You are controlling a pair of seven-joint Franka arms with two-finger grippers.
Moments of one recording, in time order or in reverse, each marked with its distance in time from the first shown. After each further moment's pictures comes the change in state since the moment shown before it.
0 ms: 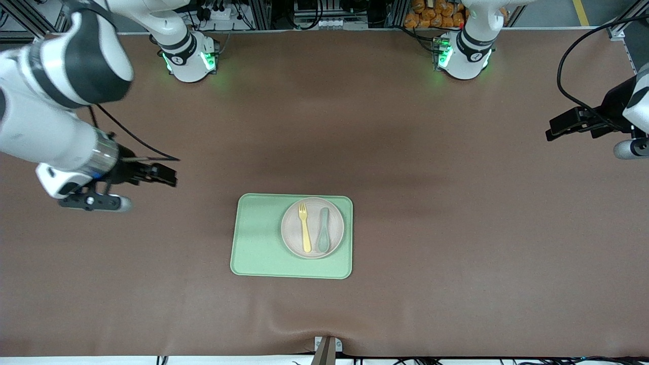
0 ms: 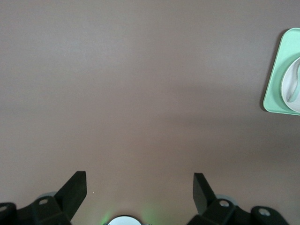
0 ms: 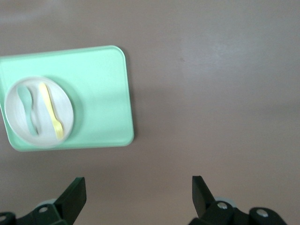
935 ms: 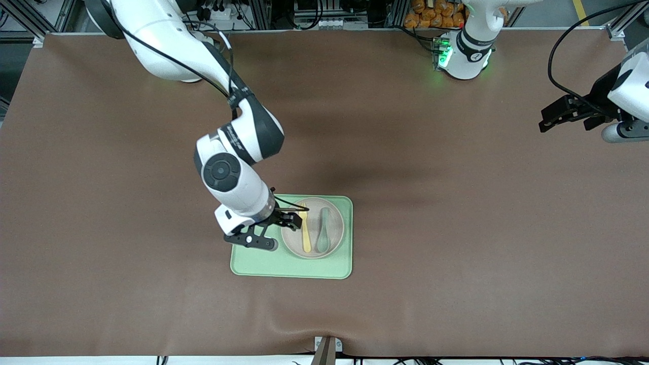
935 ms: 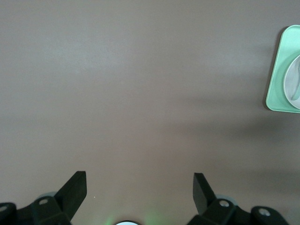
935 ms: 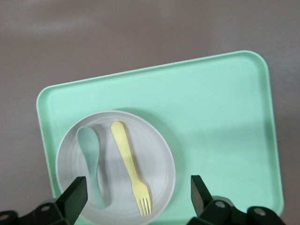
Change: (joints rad) left arm -0.045 -0.102 0.044 -0.145 0.000 0.078 0.016; right arm 0.299 0.495 -0.006 0.273 -0.051 0.392 0.298
